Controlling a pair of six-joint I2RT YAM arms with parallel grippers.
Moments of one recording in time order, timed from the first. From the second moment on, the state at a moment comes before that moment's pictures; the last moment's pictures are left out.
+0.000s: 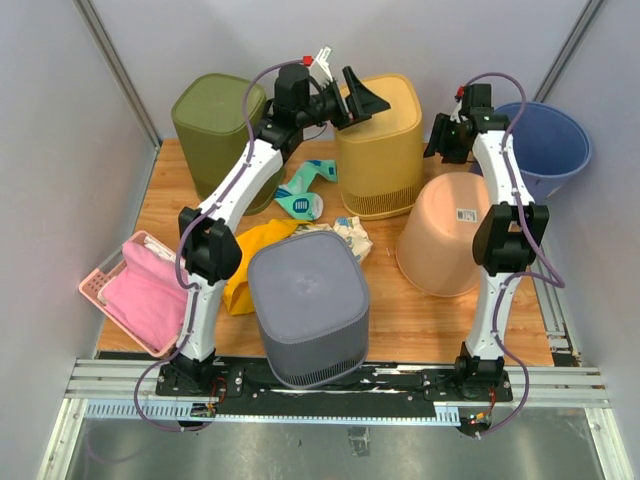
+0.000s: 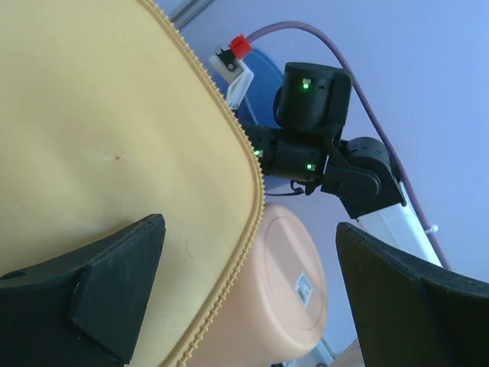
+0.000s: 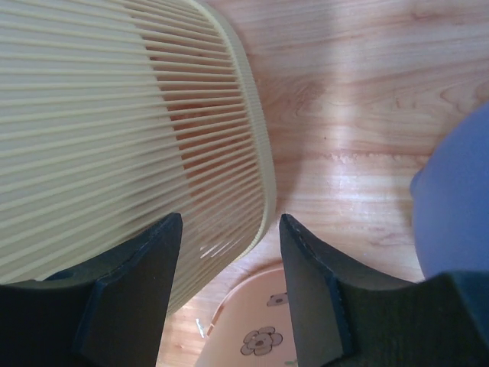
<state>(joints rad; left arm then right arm) -0.47 2.18 2.29 -0.14 0.58 -0.87 0.00 2.16 2.16 -0.84 -0.17 0.25</state>
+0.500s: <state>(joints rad) -0.48 2.24 2.34 -0.11 0.57 -0.89 0.01 1.98 2.17 -0.88 -0.19 0.22</state>
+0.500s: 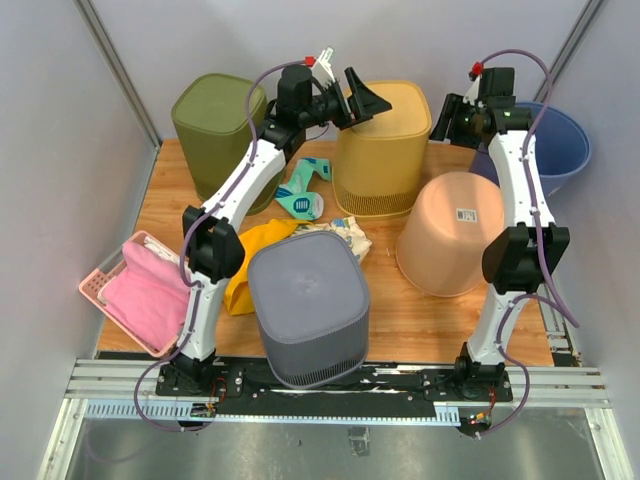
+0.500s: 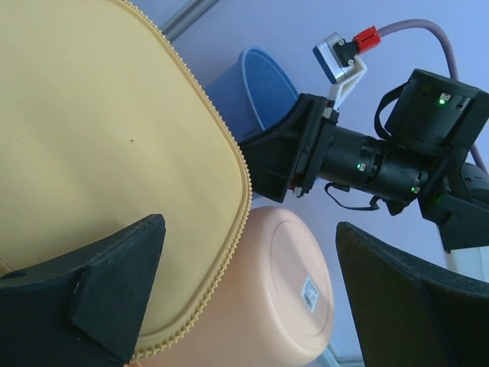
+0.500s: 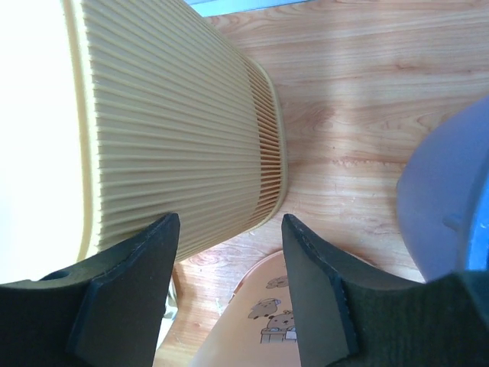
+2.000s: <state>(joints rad) -0.57 1.78 2.13 -0.50 0.16 -0.46 -0.04 2.11 2.33 -1.02 0.15 -0.08</state>
